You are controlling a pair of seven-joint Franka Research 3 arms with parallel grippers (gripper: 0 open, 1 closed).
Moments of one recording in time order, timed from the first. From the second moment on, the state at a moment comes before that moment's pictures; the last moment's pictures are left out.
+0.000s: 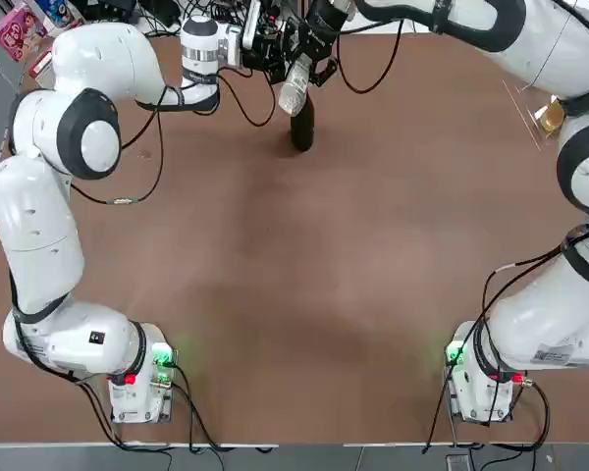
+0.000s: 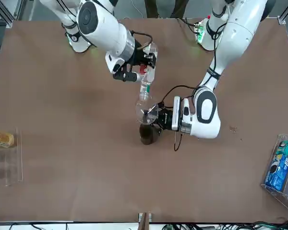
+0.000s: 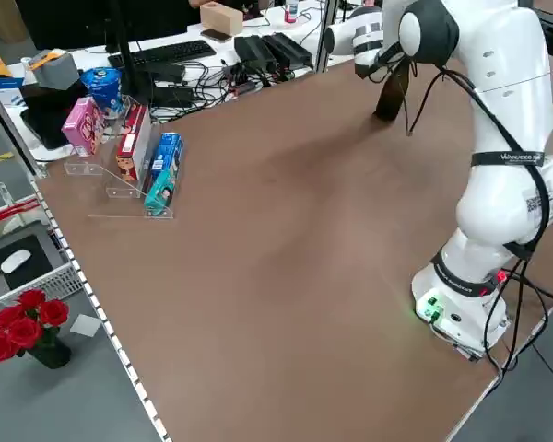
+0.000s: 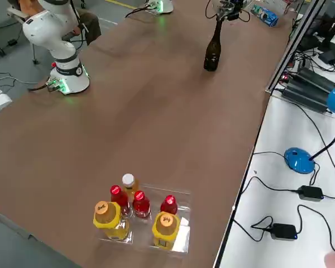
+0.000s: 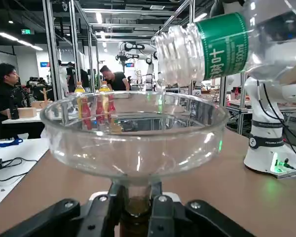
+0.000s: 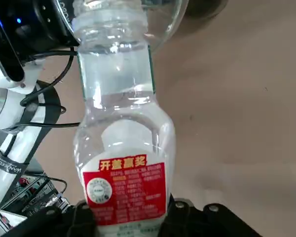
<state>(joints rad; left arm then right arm) -0.15 0.69 -0.35 -1.54 -1.47 1.93 2.22 -0.05 0.46 0.99 -1.44 0.15 1.97 1.09</state>
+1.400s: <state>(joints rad) -0.15 0.69 -0.35 -1.54 -1.47 1.93 2.22 -0.05 0.46 1.02 -1.41 -0.06 1.91 1.03</state>
